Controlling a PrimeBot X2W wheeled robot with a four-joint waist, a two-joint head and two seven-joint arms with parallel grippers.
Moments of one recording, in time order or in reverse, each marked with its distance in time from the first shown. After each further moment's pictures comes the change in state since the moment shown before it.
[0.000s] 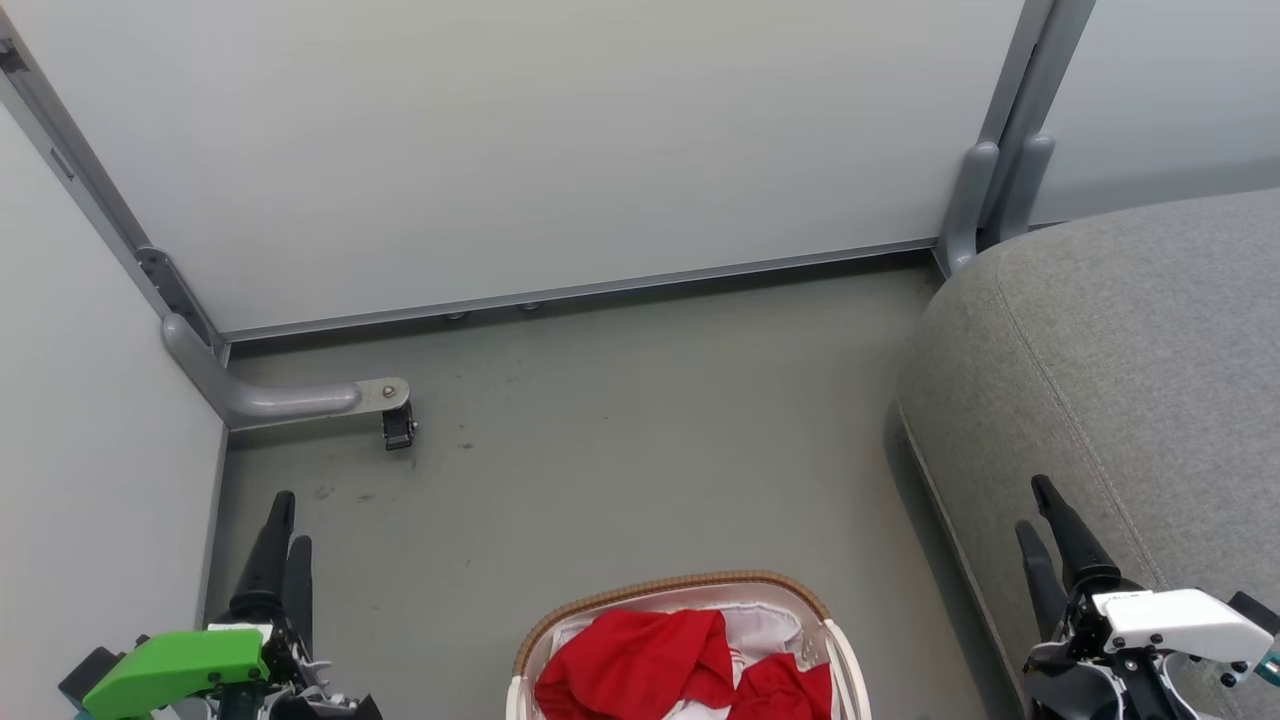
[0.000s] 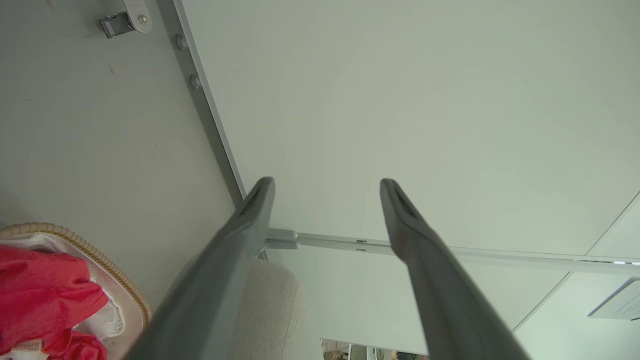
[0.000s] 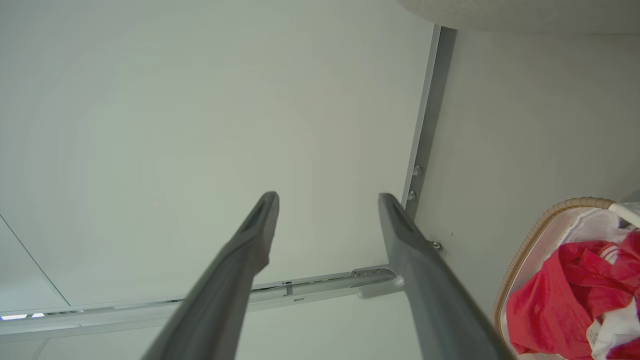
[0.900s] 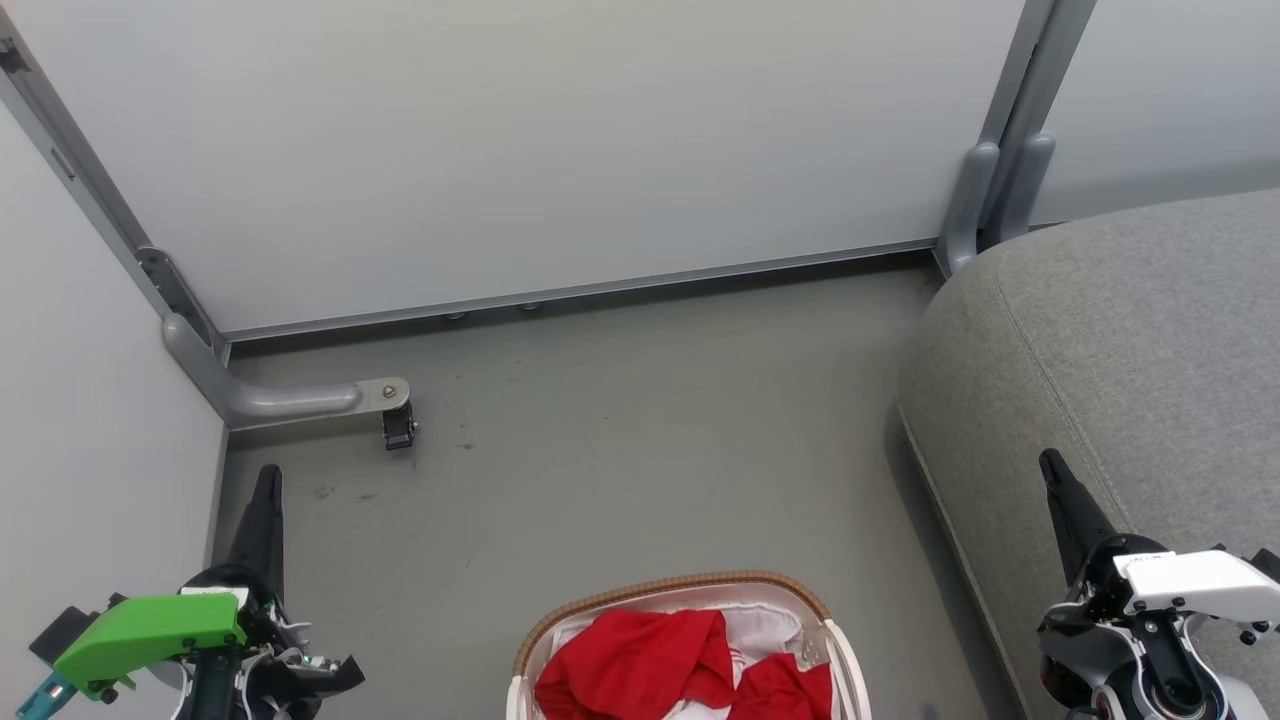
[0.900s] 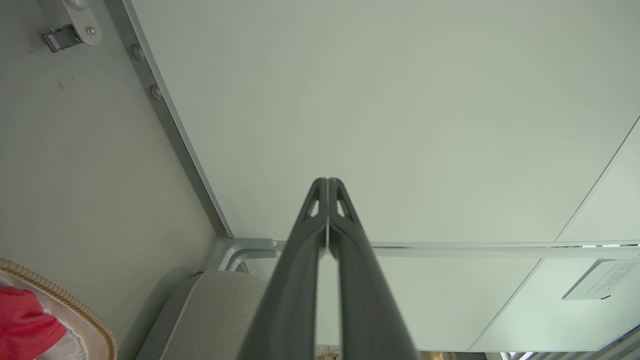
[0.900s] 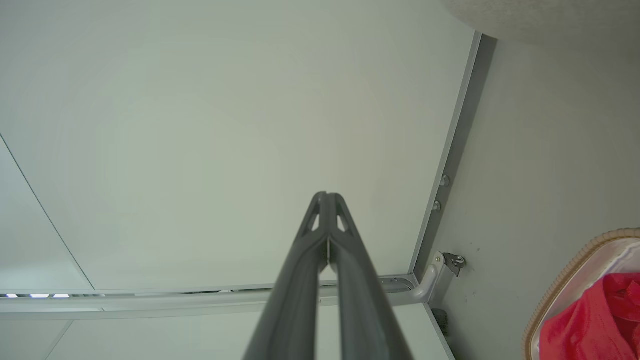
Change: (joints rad) left arm -0.042 0.008 0.016 -0.049 -0.001 -0.001 0.011; right arm -0.040 -0.016 -0.012 -0.048 0.002 0.000 0.009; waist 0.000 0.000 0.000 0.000
